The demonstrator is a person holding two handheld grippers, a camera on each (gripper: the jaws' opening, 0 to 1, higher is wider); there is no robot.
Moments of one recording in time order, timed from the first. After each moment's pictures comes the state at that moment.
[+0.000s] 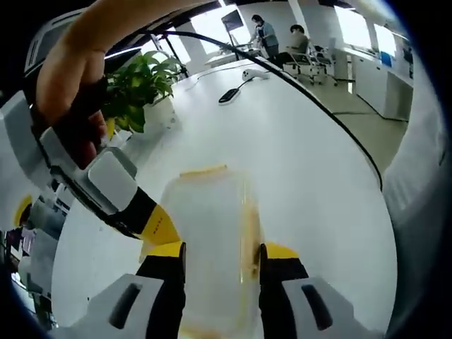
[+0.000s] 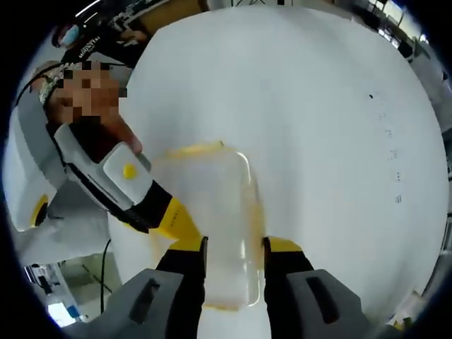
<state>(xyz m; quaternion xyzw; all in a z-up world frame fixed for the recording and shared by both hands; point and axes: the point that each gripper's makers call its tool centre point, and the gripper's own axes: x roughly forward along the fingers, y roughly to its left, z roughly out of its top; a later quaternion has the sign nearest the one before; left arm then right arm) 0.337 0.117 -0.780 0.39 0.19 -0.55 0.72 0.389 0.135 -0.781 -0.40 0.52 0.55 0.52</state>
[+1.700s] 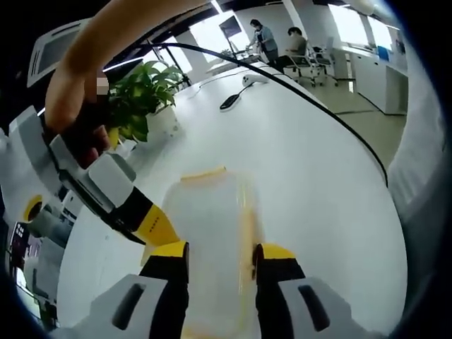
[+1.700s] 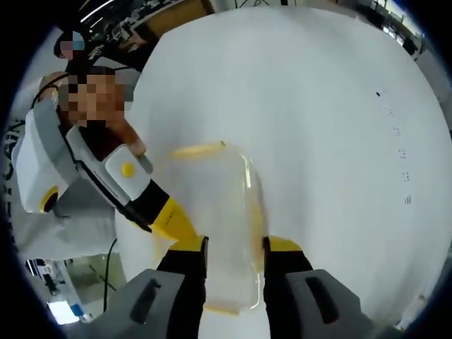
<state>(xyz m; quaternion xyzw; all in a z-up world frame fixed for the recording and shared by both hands) 0.334 0.112 -0.781 0.39 0.14 -0.55 0.72 0.391 0.130 -0.782 -0.36 0.52 0.57 0.51</state>
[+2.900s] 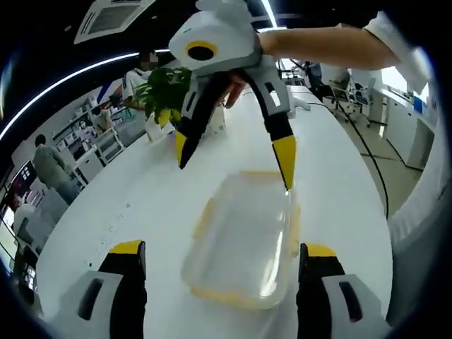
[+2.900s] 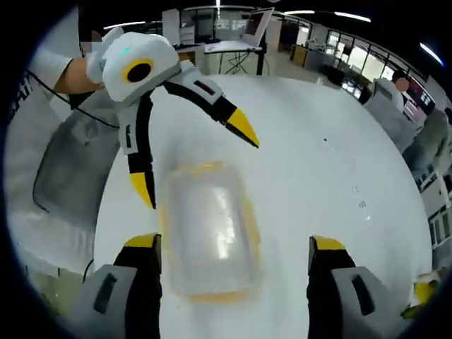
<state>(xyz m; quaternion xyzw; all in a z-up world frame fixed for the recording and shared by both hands) 0.373 0.159 -0.752 0.28 0.19 -0.49 0.80 0.374 0.103 -0.749 -0.30 0.34 0.58 0.68</state>
